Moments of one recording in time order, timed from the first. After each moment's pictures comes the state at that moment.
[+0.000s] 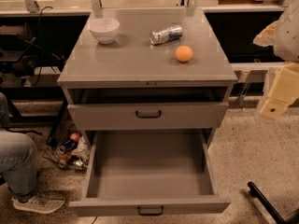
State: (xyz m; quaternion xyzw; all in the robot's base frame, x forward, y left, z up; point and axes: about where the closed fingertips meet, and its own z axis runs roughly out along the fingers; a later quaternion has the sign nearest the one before) arm 0.438 -0.213 0.990 -0.60 0.78 -0.05 0.18
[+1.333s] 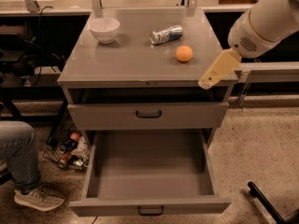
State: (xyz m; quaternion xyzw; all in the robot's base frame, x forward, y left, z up) arm 0.564 -0.185 0.953 -0.45 0.84 -0.02 0.30
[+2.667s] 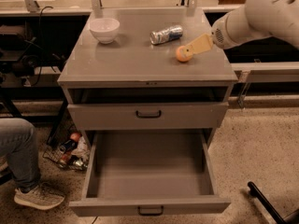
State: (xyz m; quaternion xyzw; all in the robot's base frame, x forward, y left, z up) arm 0.703 -0.187 0.927 -0.25 0.87 0.02 0.43
